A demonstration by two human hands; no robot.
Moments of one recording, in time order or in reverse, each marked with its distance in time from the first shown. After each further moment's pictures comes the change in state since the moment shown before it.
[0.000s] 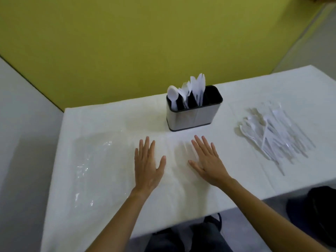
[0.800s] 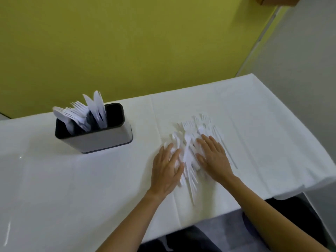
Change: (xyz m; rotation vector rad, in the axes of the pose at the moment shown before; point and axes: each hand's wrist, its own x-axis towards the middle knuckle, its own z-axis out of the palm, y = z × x) left_hand 0.052 0.297 0.173 -0.094 -0.181 0.212; right_hand -0.034 0.305 -0.097 -0.010 0.032 0.232
